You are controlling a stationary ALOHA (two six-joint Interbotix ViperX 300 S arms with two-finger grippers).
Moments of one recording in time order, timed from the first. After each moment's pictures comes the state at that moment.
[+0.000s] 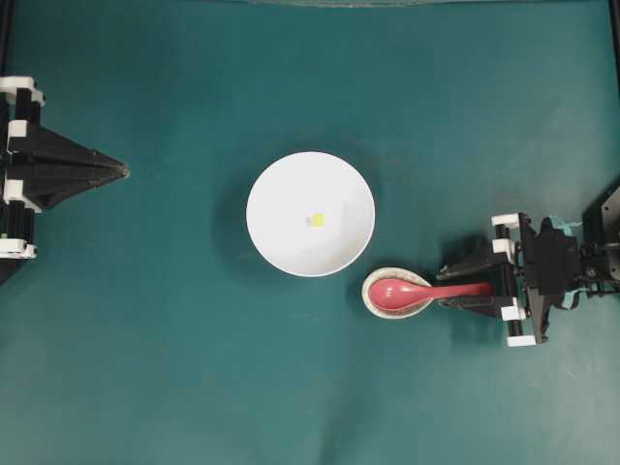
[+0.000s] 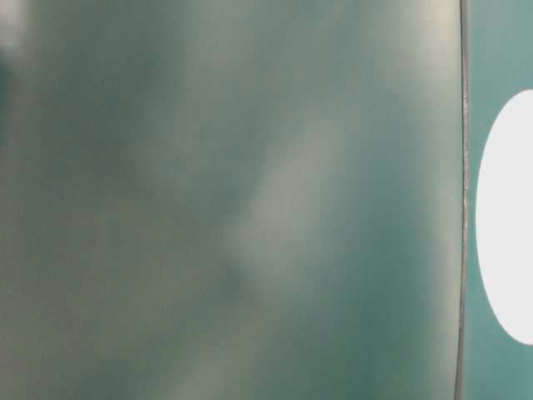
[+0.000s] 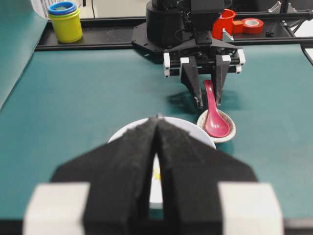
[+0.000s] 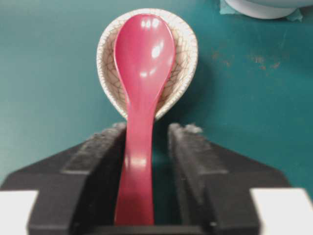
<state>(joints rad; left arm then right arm) 0.04 -0.96 1.18 0.02 -0.21 0.05 0.42 0.22 1.33 0.37 -1.21 0.02</state>
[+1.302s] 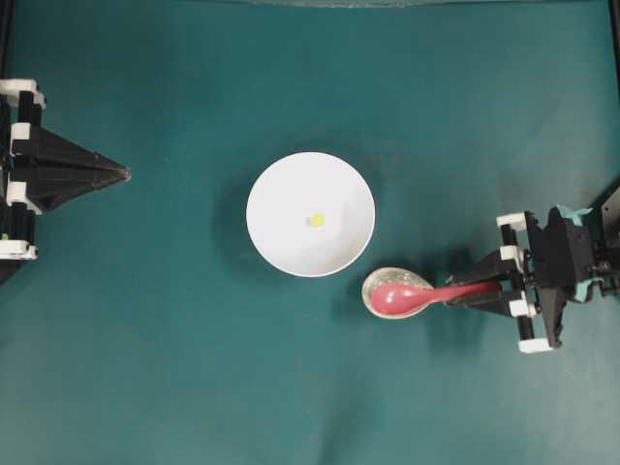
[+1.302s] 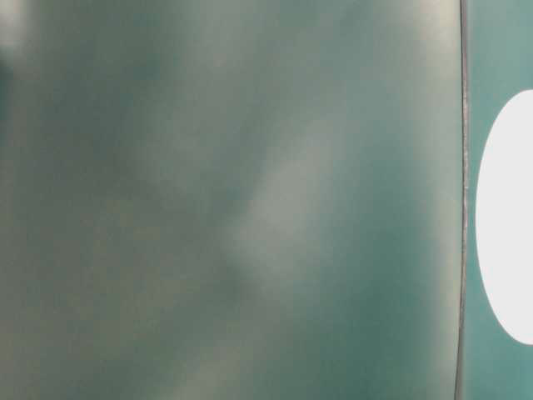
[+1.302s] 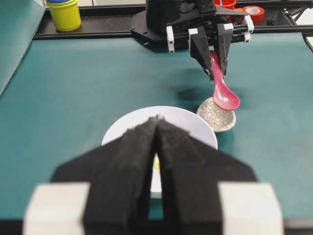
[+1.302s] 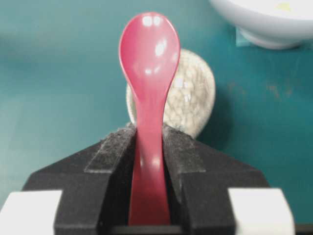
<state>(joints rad) 0.04 -0.96 1.18 0.02 -0.18 0.05 0.41 -0.08 1.32 0.38 -0.89 0.00</state>
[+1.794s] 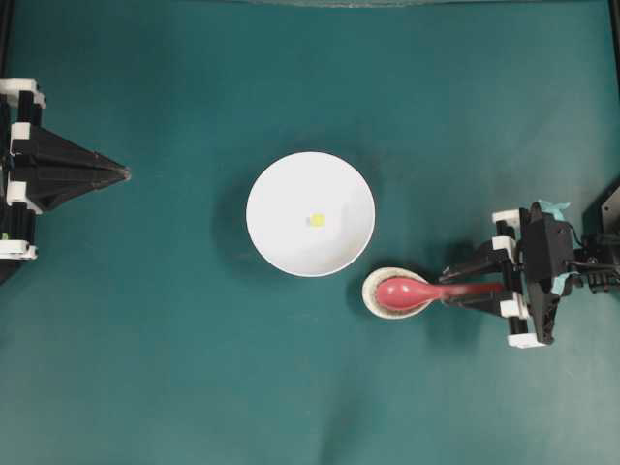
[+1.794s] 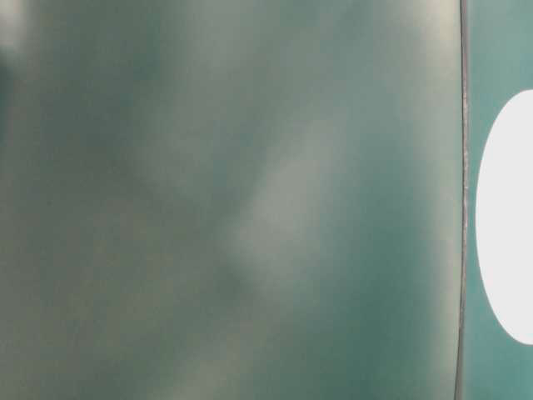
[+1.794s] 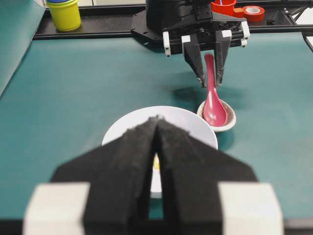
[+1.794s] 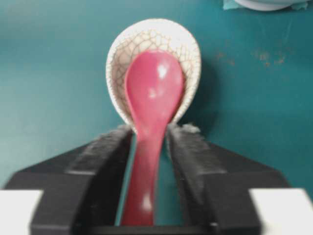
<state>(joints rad) 0.04 -0.96 1.18 0.02 -0.18 0.05 0.37 -0.08 1.30 0.39 -0.78 0.00</state>
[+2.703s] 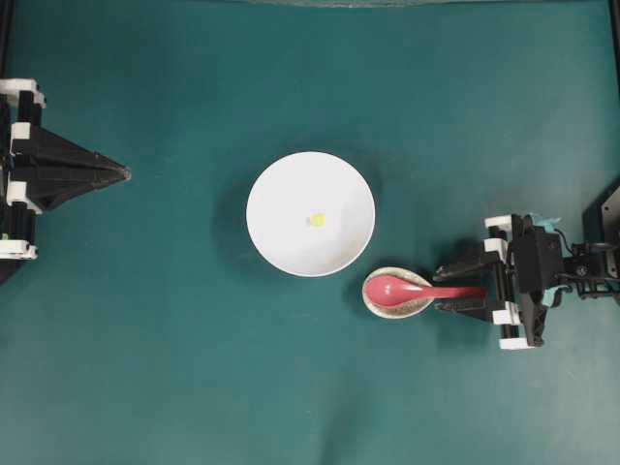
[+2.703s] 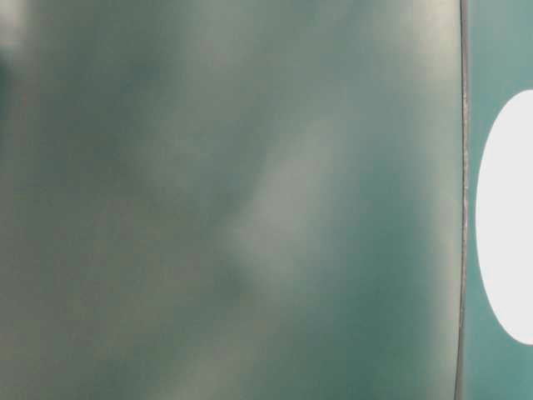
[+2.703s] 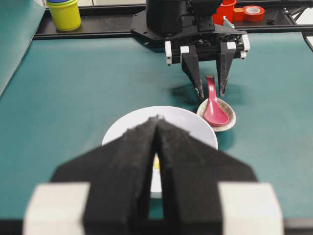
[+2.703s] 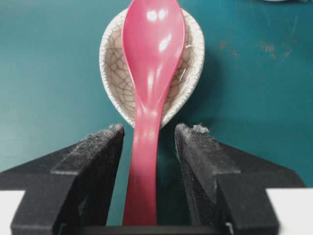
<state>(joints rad) 0.04 -0.96 1.18 0.02 -0.18 0.05 0.40 0.08 1.29 0.39 -0.93 0.00</state>
